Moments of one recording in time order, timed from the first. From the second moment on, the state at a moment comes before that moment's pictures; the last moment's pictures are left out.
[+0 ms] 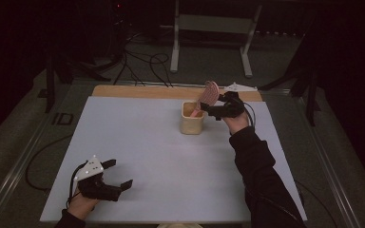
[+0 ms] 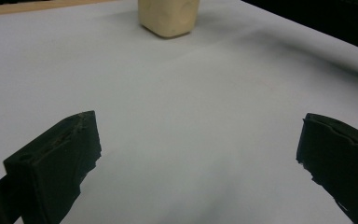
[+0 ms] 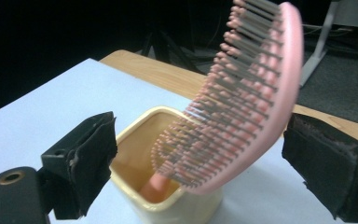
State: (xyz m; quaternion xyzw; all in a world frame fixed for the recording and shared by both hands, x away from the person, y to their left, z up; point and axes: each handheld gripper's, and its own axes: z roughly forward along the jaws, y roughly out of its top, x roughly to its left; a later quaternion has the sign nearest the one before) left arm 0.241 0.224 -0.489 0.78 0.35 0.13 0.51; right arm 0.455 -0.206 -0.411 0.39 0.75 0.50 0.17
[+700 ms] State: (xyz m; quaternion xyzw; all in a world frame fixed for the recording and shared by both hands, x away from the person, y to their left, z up) left arm 0.241 0.224 -0.489 0.78 0.35 0.13 0.51; right arm 0.426 -0.221 -0.426 0.39 0.76 0.50 0.15
